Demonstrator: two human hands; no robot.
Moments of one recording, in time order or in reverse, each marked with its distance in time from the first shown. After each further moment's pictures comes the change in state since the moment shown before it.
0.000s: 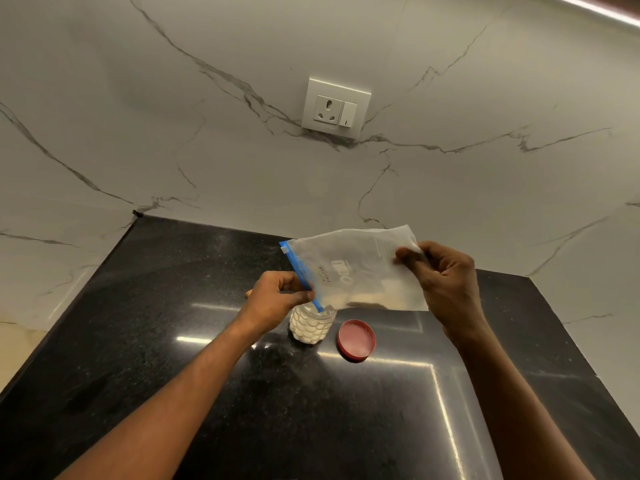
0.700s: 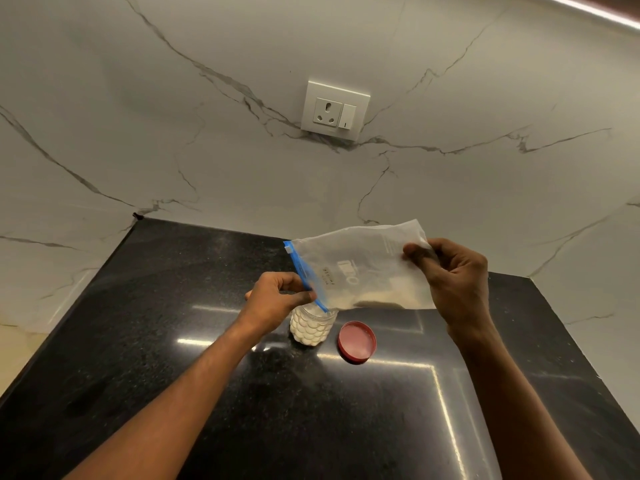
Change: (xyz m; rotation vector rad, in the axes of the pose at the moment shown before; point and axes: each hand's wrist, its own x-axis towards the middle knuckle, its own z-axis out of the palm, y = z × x) left_hand 0.000 0.001 0.000 0.011 0.013 0.016; right_hand -0.001 -0.011 -0.001 0.046 0.075 -0.031
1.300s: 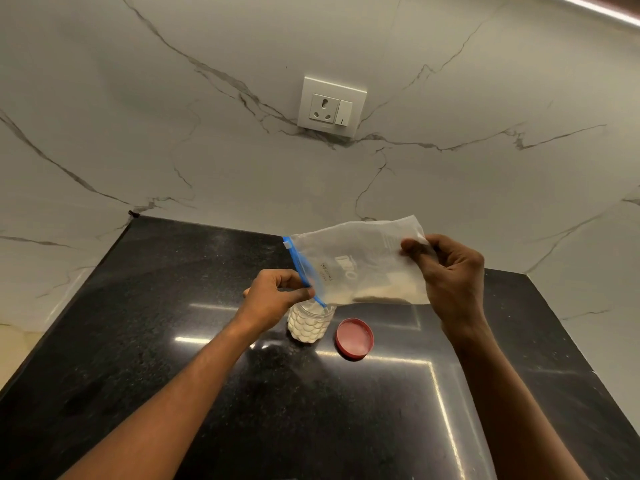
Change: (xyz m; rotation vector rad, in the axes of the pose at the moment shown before) left_hand 0.000 0.002 0.002 -0.009 0.006 0.013; right_hand 0.001 0.003 0.002 -0.014 0.054 -0.009
